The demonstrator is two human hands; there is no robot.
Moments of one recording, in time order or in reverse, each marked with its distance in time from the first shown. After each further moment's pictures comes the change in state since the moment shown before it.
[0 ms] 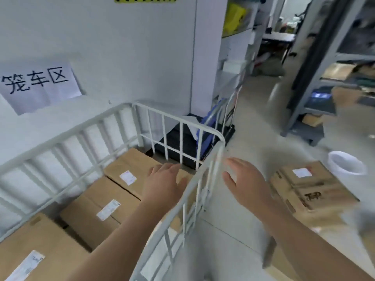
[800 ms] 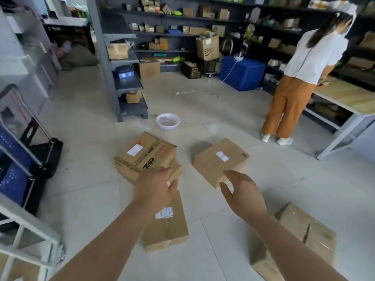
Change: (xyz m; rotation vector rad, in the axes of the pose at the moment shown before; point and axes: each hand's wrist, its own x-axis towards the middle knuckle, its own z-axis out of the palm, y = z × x) left_hand -0.057 0.551 0.193 -0.043 -0.238 0.904; right_hand -0.384 0.396 -0.199 -0.233 0.351 0.889
